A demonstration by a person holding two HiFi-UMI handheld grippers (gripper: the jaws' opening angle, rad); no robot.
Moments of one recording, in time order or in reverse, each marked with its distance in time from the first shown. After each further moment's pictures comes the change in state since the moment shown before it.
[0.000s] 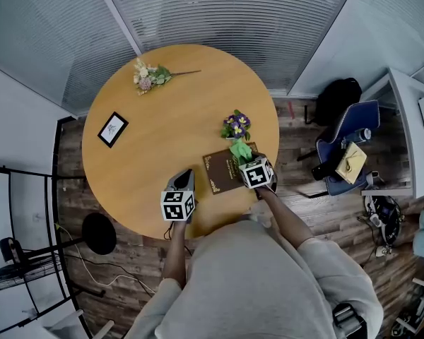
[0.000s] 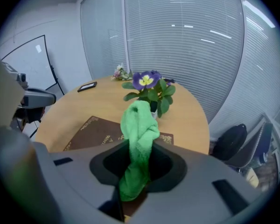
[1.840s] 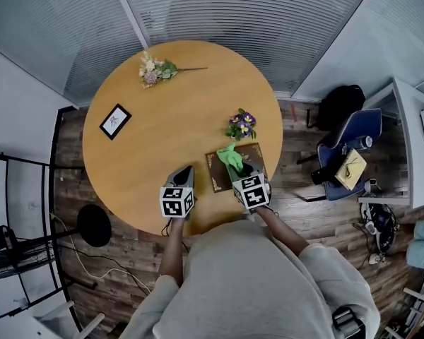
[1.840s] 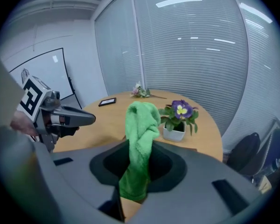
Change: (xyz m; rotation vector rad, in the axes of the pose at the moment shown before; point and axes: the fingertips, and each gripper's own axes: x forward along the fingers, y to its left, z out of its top) left arm -0.004 0.008 -0.001 -0.014 -0.008 0.014; right arm -0.057 0.075 0.037 -0.018 -0.173 0.121
